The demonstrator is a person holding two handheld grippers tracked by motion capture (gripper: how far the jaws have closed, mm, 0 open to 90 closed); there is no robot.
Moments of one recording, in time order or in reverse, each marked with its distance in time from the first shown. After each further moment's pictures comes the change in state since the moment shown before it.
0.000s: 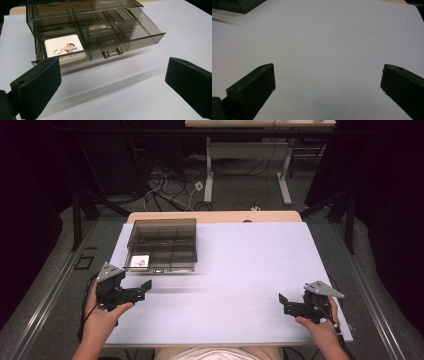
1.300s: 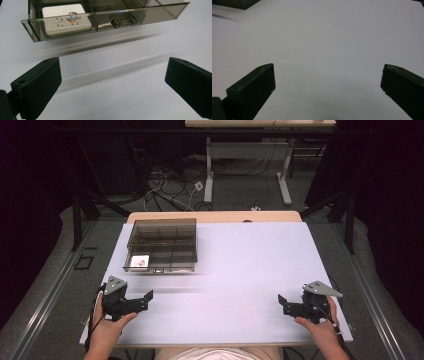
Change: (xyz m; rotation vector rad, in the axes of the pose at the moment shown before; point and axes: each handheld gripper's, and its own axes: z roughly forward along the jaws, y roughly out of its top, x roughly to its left) left arm 0.005 -0.040 0.021 0.037 0.041 -0.008; right arm 0.000 -0.002 0.004 0.017 0.013 0.002
